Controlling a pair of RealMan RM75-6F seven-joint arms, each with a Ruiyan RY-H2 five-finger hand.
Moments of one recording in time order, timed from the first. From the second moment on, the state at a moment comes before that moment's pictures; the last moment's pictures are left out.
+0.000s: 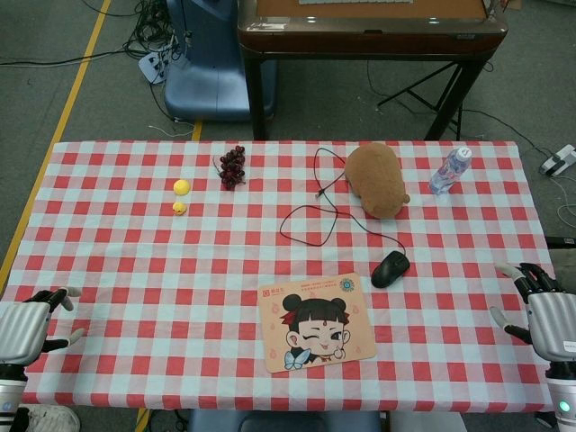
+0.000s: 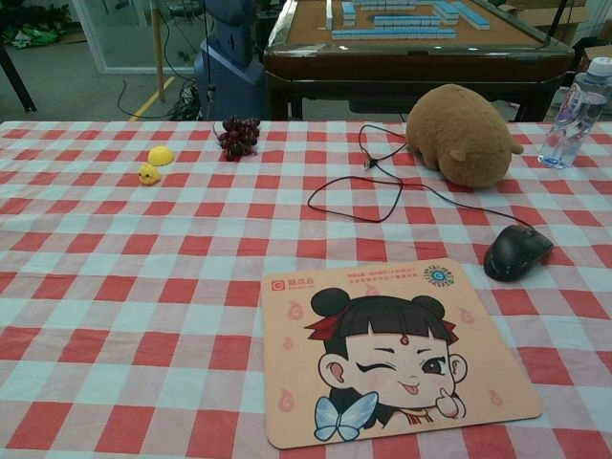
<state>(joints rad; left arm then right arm) -0.13 -1.11 -0.02 -1.62 1.47 1.40 0.05 0.04 -1.11 0.08 -1.60 -1.54 1.56 -0.01</state>
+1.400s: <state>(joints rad) -0.13 -1.10 -0.02 -1.61 1.44 1.38 0.02 0.43 -1.26 0.05 -1.23 -1.69 1.15 0.14</state>
